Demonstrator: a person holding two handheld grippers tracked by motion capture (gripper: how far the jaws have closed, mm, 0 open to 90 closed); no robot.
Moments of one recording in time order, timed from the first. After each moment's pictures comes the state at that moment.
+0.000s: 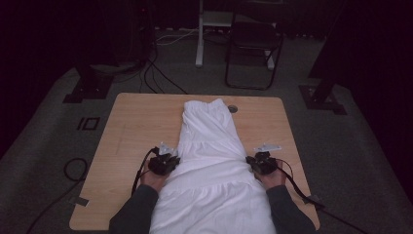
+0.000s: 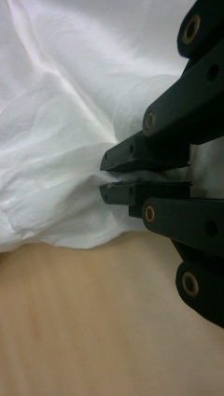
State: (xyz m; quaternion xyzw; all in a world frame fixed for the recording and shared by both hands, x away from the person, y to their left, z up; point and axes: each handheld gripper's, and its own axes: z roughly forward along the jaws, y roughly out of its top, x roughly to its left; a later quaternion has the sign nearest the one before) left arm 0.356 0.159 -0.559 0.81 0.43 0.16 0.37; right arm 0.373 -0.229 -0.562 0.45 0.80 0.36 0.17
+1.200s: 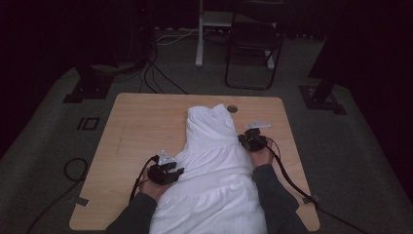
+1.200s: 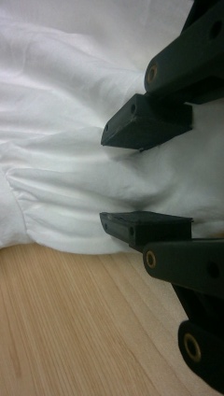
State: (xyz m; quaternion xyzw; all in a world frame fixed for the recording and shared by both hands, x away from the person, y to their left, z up) left arm 0.340 0.155 -0.559 0.82 0.41 0.15 0.37; right arm 0.444 -0.196 -0.533 0.48 0.77 0.36 0.20
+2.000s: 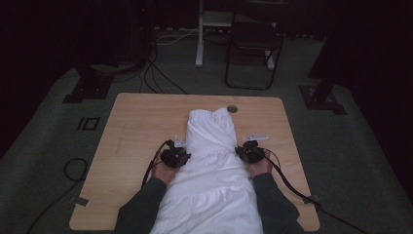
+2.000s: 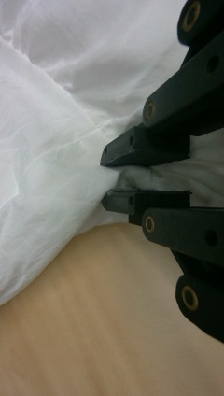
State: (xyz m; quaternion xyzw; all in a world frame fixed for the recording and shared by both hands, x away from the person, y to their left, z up) left arm 0.383 0.124 -0.553 0.83 0.40 0.16 0.34; right arm 0.412 -0.192 -0.561 0.47 0.78 0.37 0.17
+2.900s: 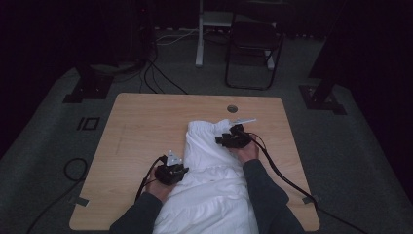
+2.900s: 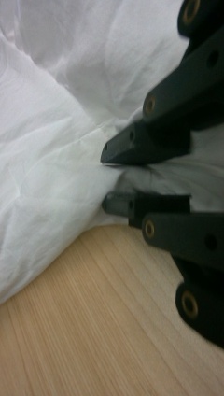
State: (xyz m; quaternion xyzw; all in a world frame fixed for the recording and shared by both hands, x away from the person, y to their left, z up) left arm 0.339 0.134 -0.560 0.83 0.39 0.15 0.37; right arm 0.458 -0.145 -0.524 0.42 0.80 0.42 0.08
